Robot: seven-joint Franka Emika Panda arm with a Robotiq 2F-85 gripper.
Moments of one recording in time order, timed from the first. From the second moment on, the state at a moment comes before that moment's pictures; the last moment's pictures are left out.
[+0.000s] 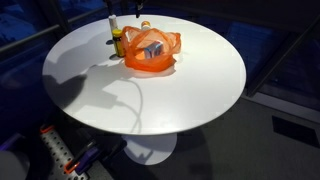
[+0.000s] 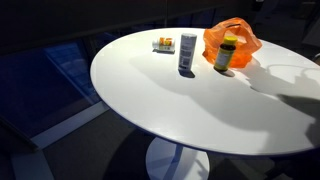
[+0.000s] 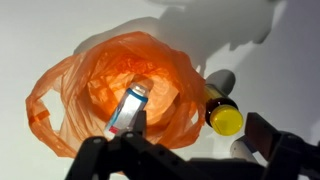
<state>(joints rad) 0.06 -0.04 0.03 -2.14 -0.03 2.06 -0.41</state>
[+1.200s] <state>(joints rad) 0.09 0.16 0.12 -2.00 0.02 2.09 -0.63</state>
